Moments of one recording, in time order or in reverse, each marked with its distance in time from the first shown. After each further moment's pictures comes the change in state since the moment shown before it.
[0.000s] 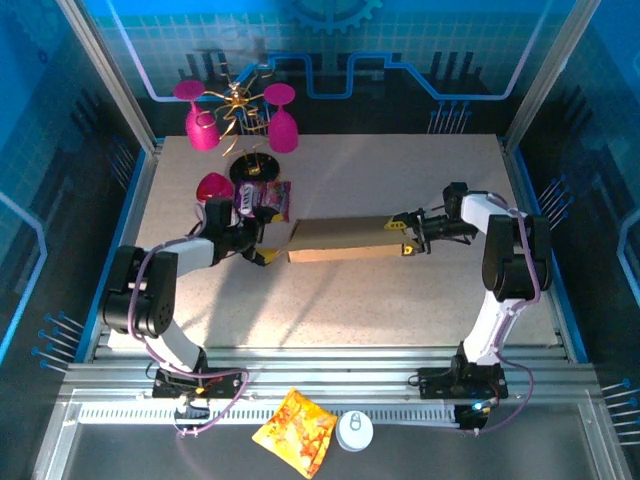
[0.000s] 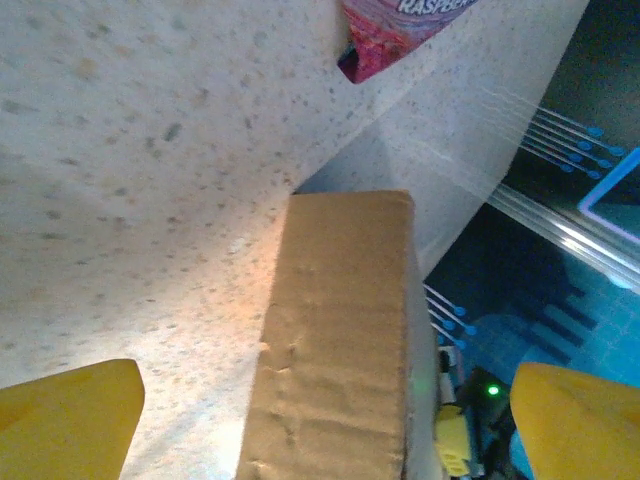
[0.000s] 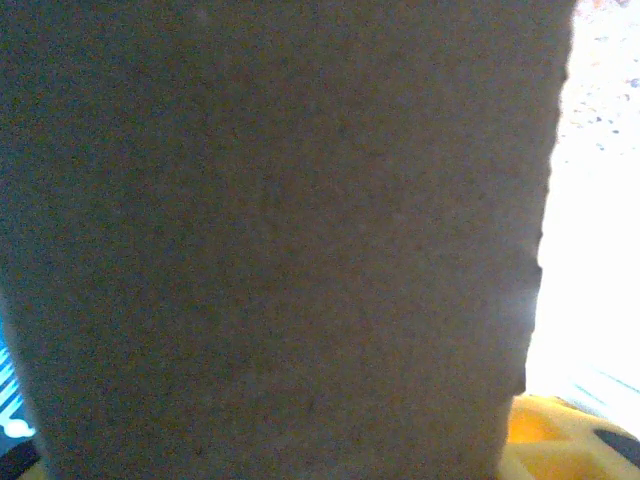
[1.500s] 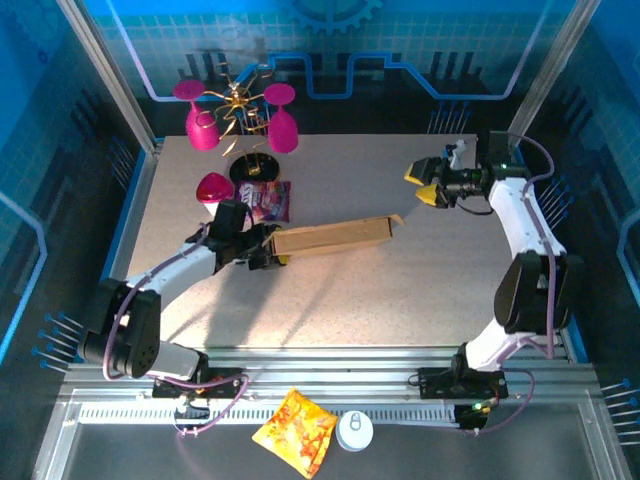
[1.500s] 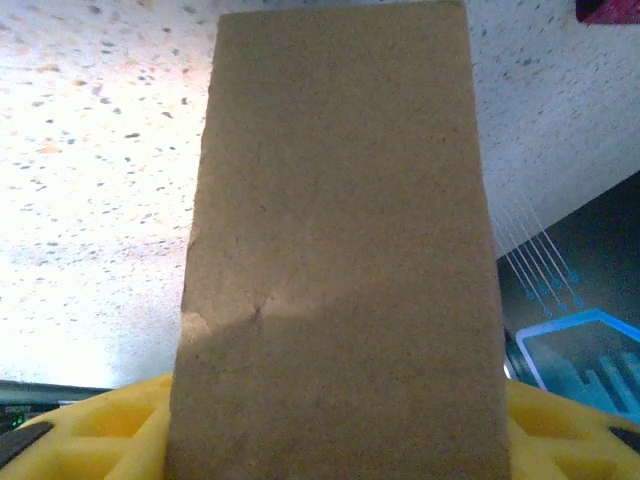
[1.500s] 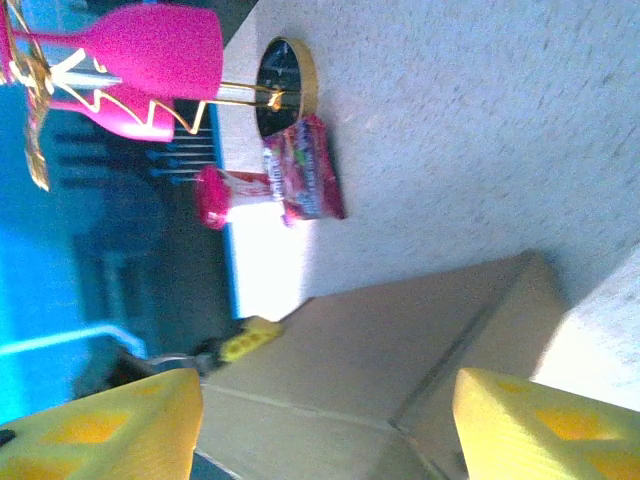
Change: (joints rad) left arm -0.143 -0.245 0.031 -0.402 -0.158 -0.617; right arm -0.036 -0.288 0.207 0.155 0.332 -0.197
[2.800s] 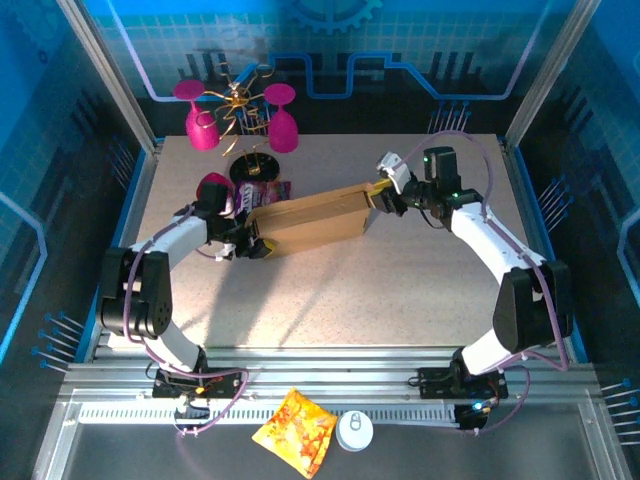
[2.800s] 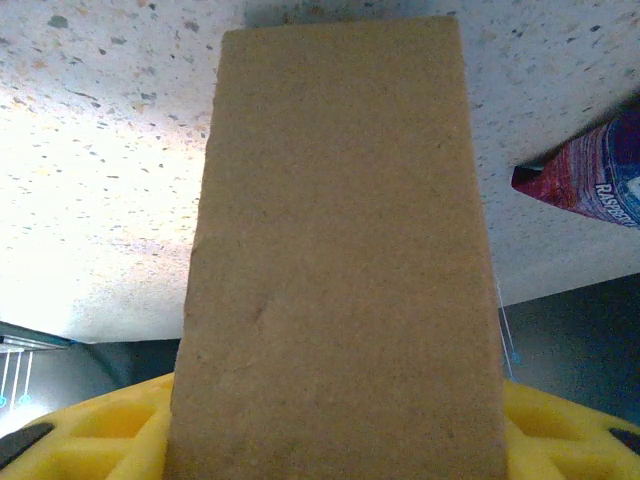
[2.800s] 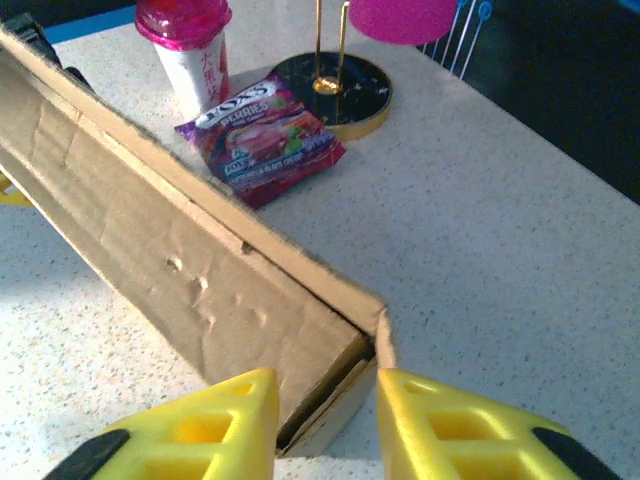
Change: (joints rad) left arm 0.194 0.224 0.201 -0.206 0.155 0.000; right arm 0.291 -0.071 -0.235 0.454 0.254 -0.969
